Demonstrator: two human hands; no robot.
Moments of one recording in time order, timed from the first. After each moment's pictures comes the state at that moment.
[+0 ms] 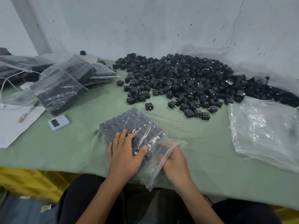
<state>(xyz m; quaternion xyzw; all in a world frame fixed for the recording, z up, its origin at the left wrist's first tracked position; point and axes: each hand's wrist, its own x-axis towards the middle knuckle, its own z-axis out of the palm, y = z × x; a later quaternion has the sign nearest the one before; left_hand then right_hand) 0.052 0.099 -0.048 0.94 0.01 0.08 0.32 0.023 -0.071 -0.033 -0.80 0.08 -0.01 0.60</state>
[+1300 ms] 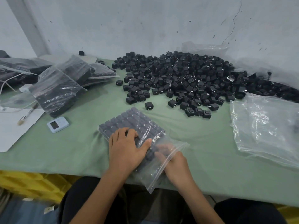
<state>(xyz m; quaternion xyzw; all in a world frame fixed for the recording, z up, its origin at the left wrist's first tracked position) 0.073 0.095 -0.035 0.96 0.00 0.15 0.22 0.027 -0.075 -0.040 -0.82 0.02 -0.03 0.57</state>
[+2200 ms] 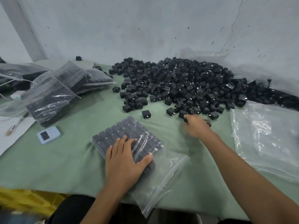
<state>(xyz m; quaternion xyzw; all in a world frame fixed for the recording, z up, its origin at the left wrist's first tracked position) 0.077 0.088 -0.040 0.97 0.01 0.10 0.24 0.212 -0.192 -0.009 -0.99 0.03 0.01 0.13</state>
